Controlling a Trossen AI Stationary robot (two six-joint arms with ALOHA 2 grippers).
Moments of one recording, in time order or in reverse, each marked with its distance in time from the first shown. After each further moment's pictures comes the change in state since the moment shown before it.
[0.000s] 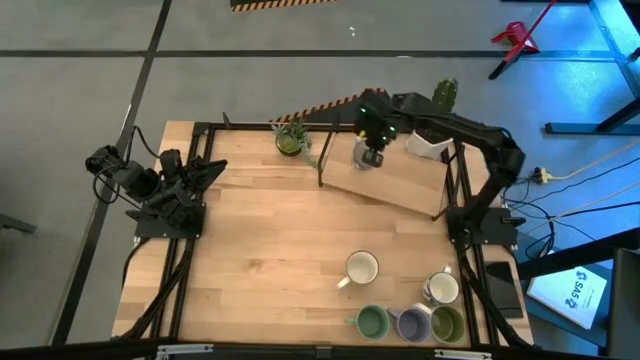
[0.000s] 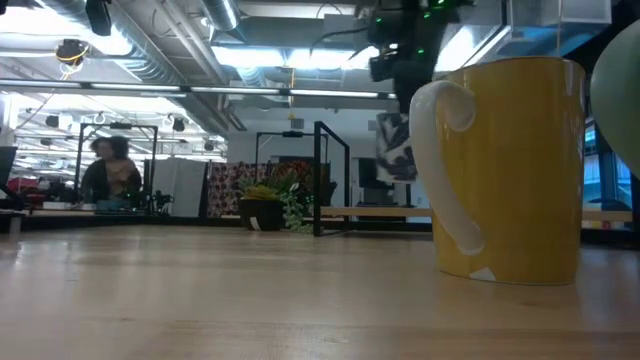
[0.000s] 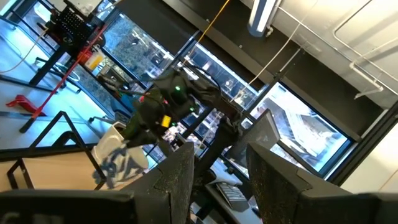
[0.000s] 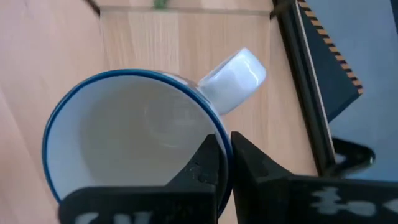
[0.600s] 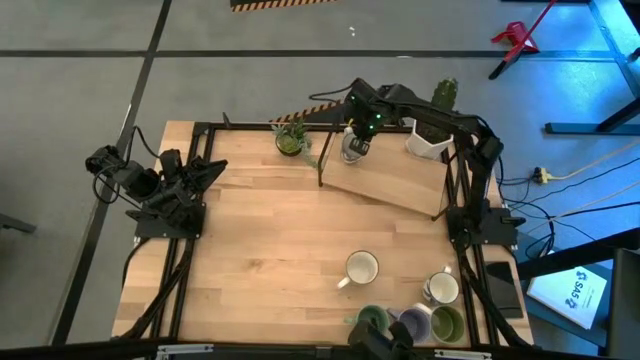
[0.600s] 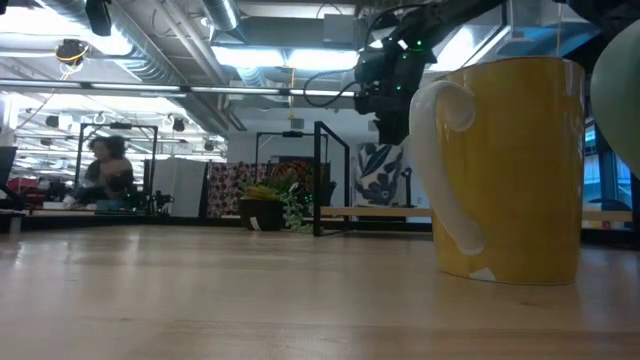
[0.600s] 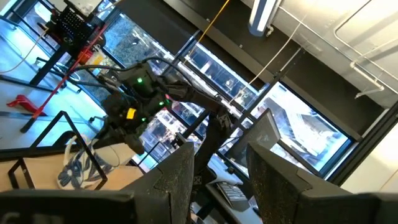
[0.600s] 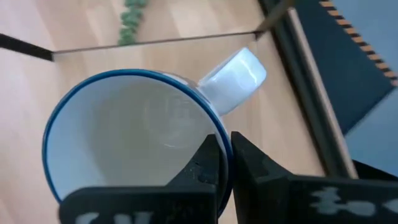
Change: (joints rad) left arm 0.000 0.000 0.000 -0.004 -0.001 -0.001; right arm -0.107 0.180 0.066 0.108 -0.103 0.012
